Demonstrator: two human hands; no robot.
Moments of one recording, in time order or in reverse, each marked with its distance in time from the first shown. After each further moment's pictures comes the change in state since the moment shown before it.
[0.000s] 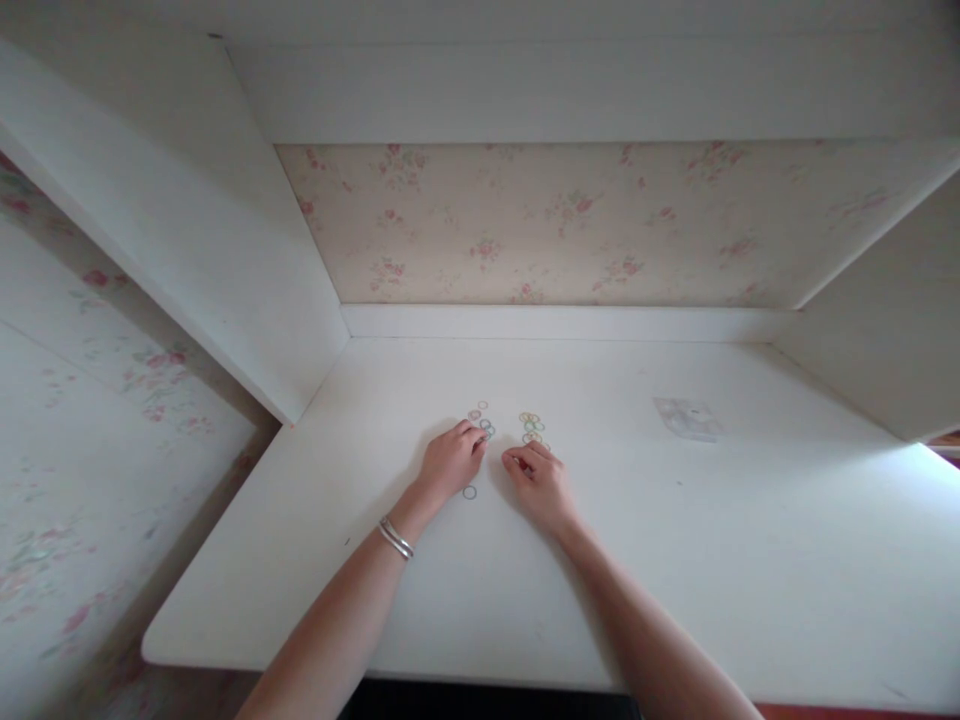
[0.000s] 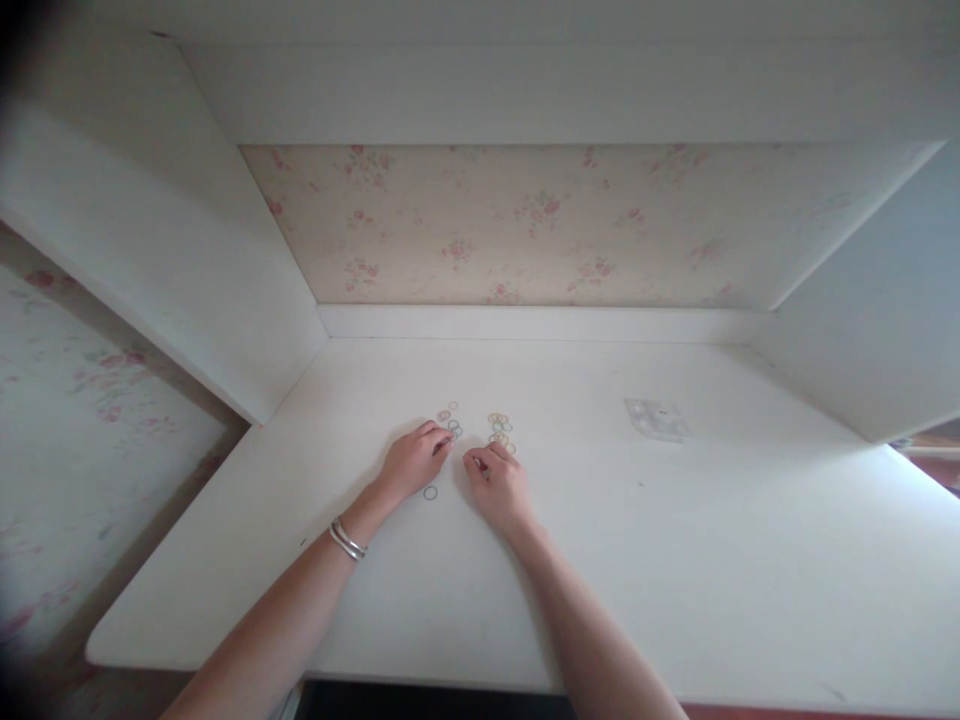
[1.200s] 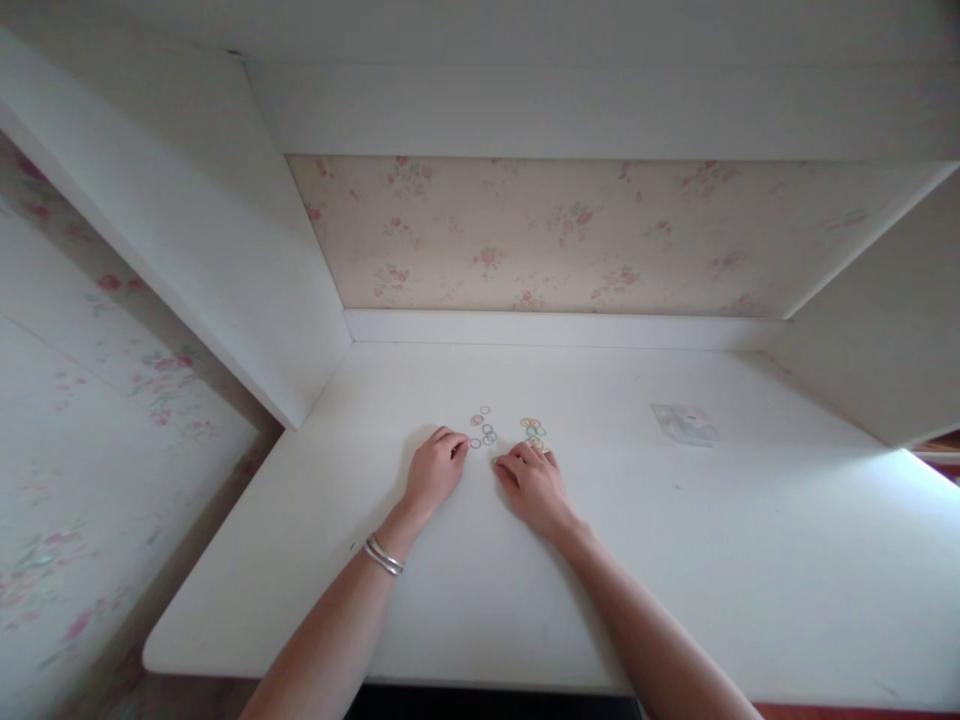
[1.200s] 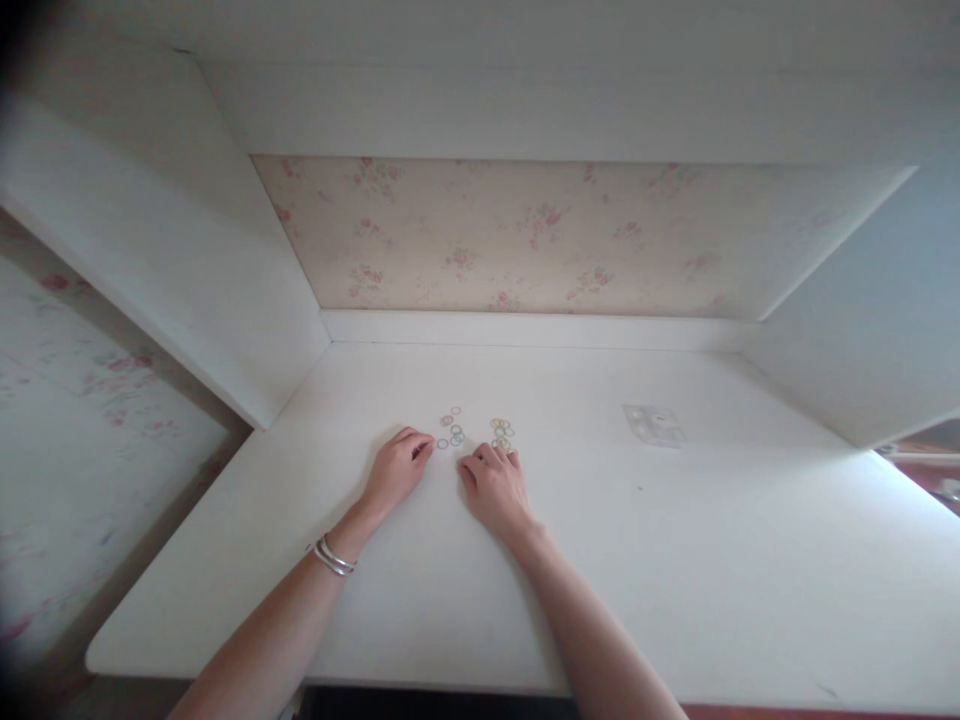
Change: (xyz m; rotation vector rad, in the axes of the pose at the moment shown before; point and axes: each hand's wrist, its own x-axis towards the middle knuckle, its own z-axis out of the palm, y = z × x) left_hand -0.016 -0.025 -0.002 -0.223 0.235 -0.046; right_hand 0.004 -0.015 -0.001 -0.487 -0.208 -0.176
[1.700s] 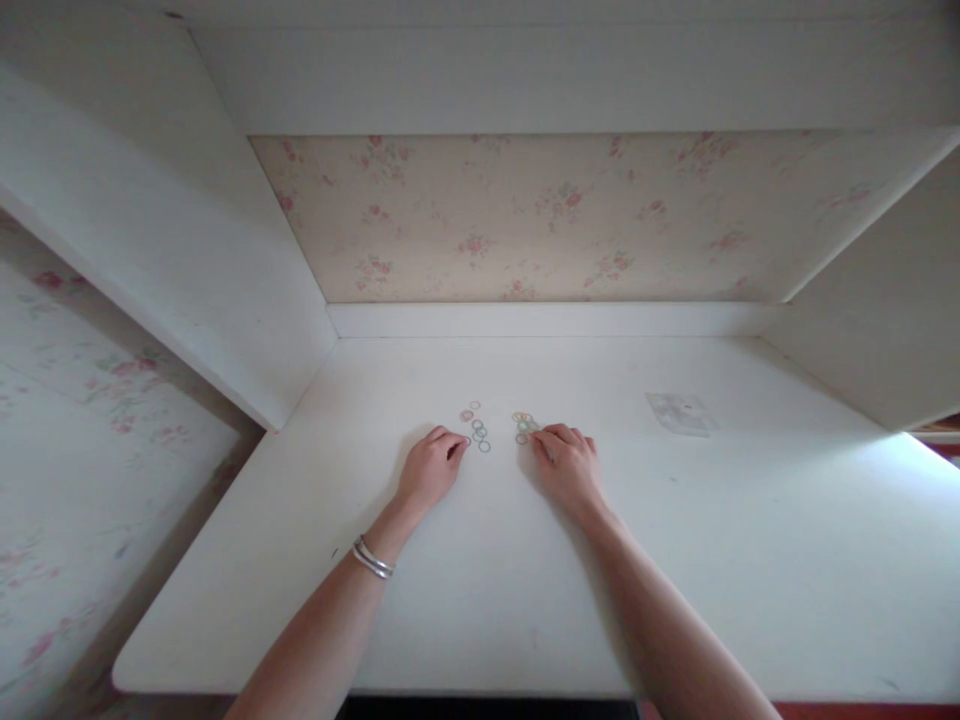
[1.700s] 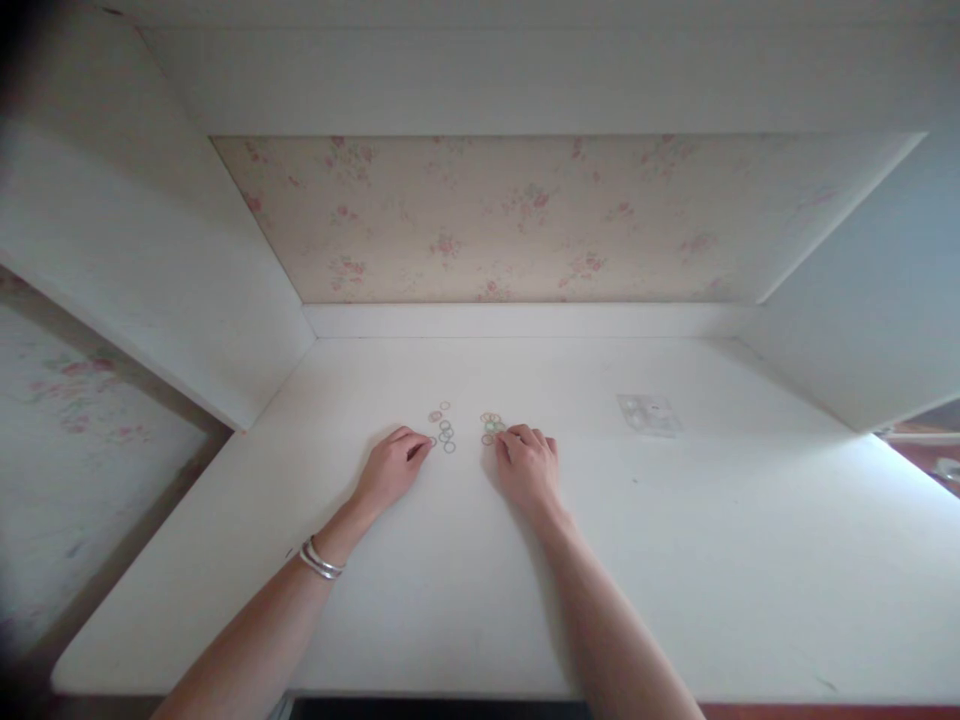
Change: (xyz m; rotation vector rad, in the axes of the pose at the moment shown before) left_hand 0.003 0.003 0.012 0.030 -0.066 0.051; right_hand -0.001 0.062 -0.007 0.013 0.208 0.212
